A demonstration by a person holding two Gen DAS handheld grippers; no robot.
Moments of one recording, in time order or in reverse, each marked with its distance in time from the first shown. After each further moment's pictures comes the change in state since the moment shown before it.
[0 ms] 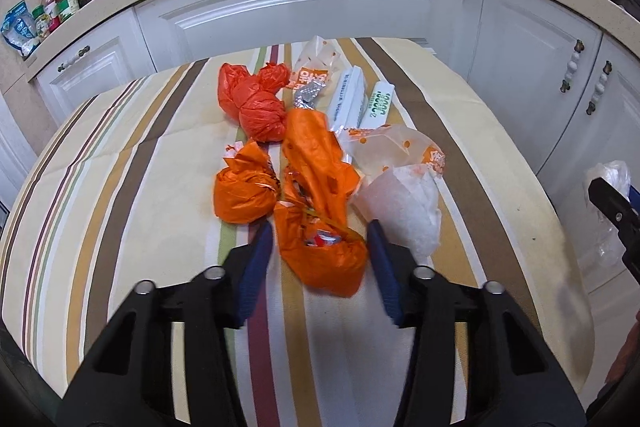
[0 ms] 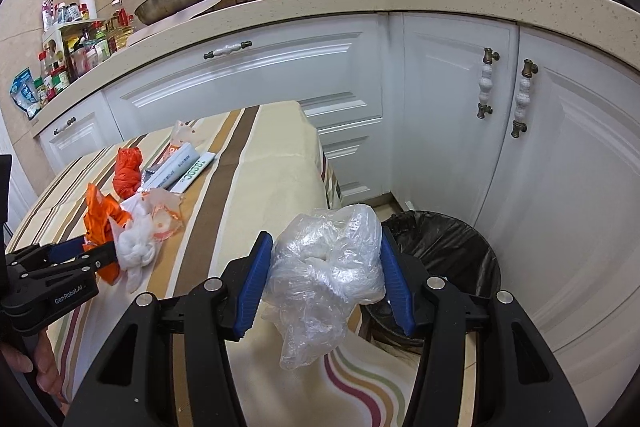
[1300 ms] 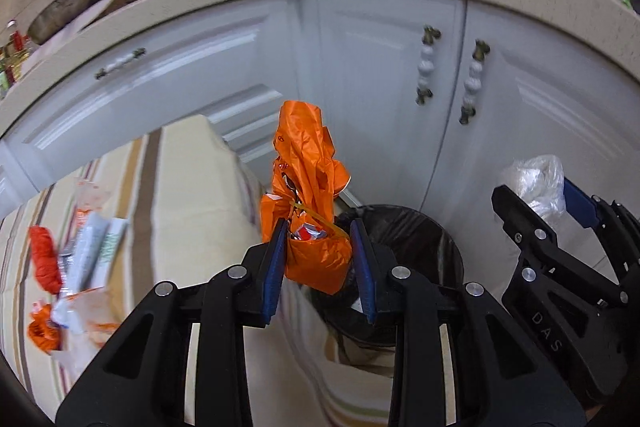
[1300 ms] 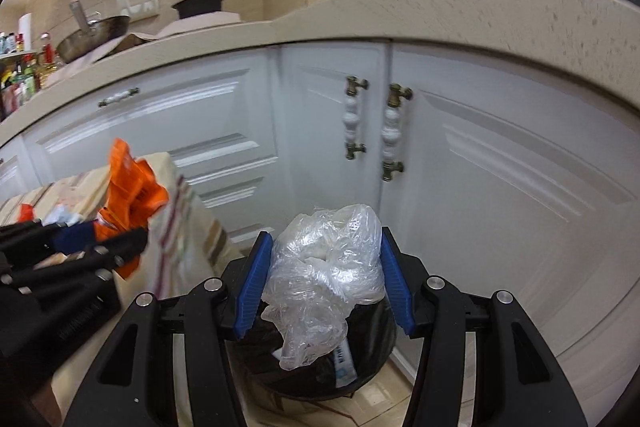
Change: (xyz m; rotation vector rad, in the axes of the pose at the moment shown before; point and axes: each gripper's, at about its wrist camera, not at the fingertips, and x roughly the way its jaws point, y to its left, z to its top) left arm 0.014 -0.231 0.066 0.261 -0.111 -0.243; right arm 0.009 -0.135 0.034 0.059 -0.112 -0.259
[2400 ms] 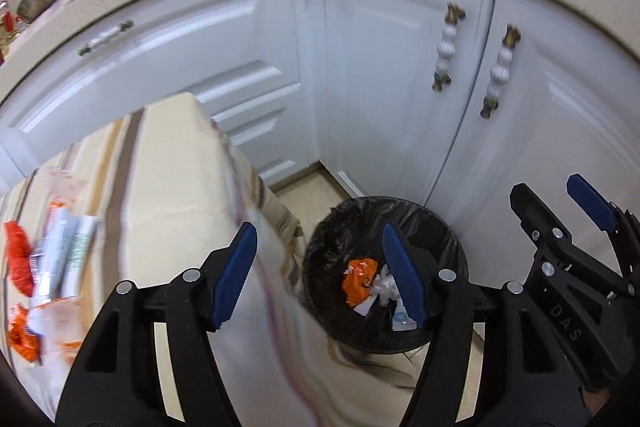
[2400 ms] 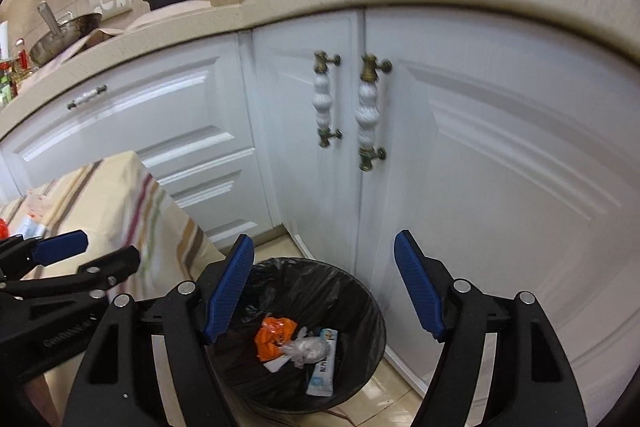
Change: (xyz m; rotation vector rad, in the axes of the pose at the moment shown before) left arm 0.027 0.017 0.010 -0.051 0.057 -0.004; right arm 0.027 -0.013 0.003 0.040 0.038 -0.028
